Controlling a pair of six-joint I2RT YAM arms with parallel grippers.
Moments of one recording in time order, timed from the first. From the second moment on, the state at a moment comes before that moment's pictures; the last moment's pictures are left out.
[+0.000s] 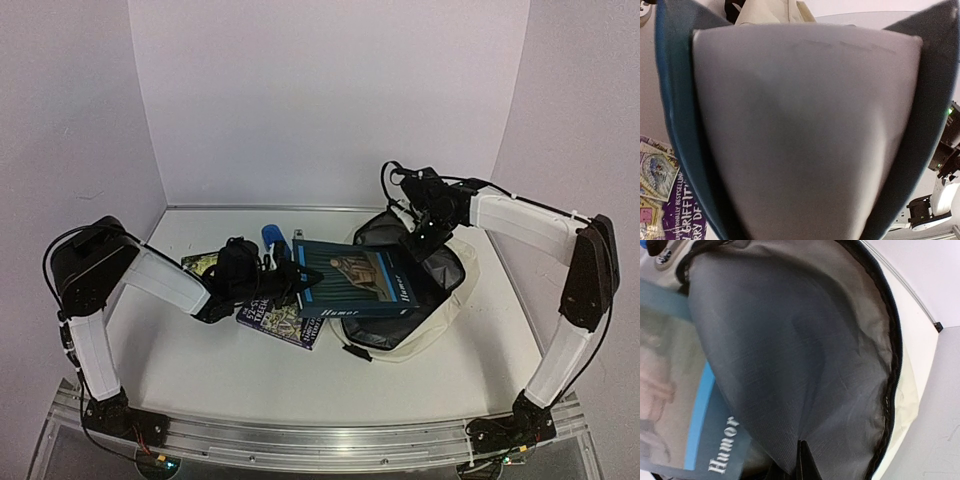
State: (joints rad) left arm -0.79 1.87 0.85 0.78 0.37 -1.29; right arm 0.57 1.77 1.52 -0.85 0.27 -0.13
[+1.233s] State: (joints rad) left arm -1.13 2.24 1.25 0.93 -0.30 -1.48; right arm 0.56 1.78 1.56 -0.89 0.20 -0.03
